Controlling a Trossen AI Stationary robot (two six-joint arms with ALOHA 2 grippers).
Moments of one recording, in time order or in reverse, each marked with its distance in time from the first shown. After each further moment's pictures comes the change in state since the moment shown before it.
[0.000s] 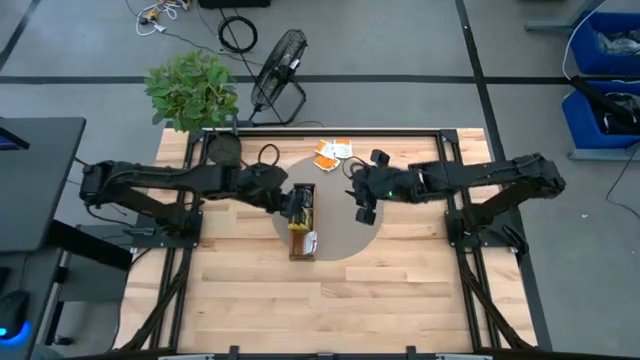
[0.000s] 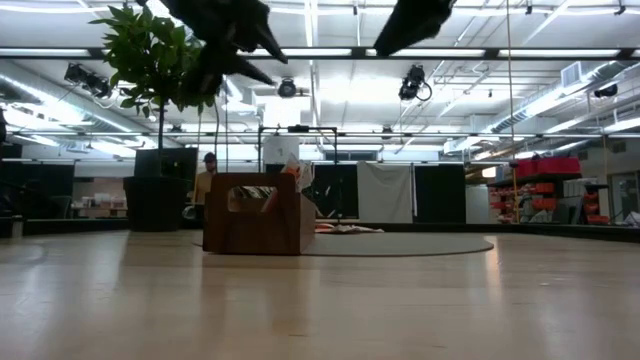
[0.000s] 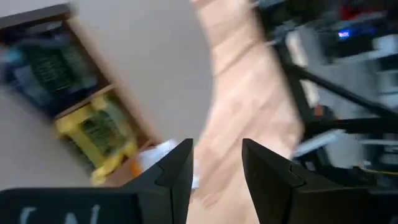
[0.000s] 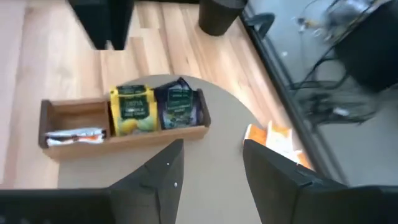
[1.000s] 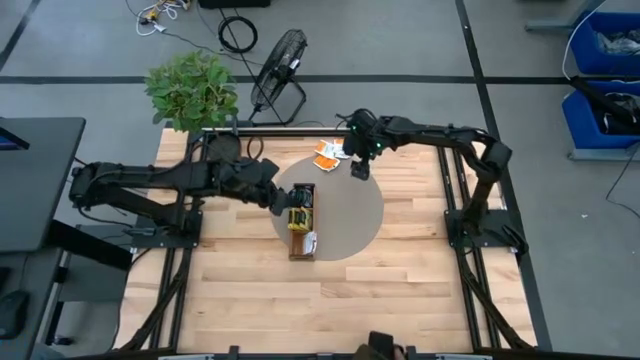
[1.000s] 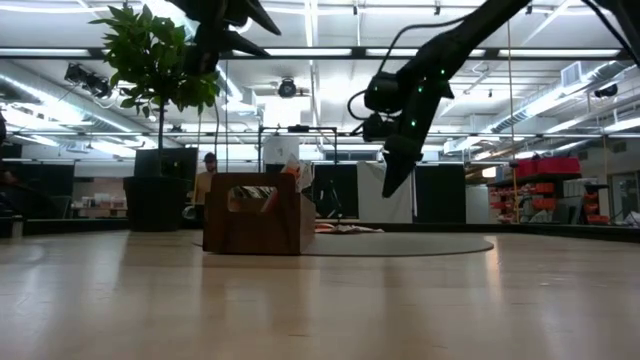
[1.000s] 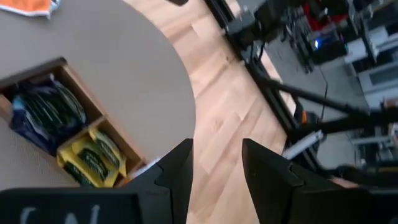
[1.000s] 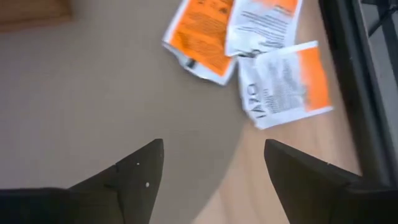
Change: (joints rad) left arm -0.007 -0.114 0.000 0.014 -0.047 0.101; right arm -0.644 0.431 0.001 0.012 -0.503 -0.386
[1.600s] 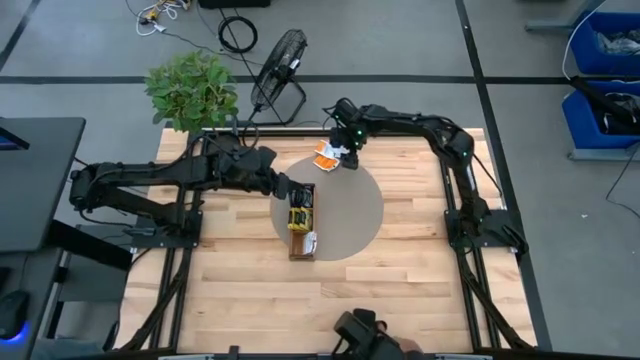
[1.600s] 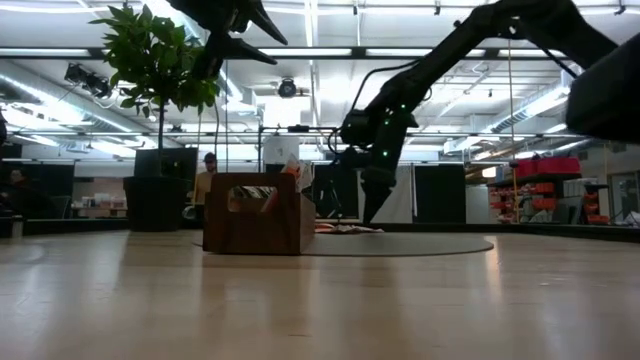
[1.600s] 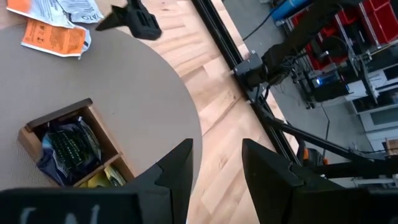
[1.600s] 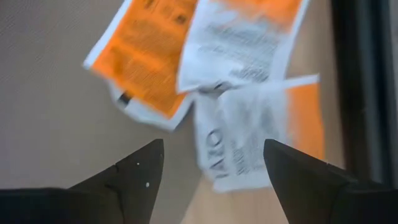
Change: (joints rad) left arm 0.086 0.003 0.000 0.056 -0.057 -0.020; right arm -0.084 0.340 0.340 -0.132 -0.048 -0.159
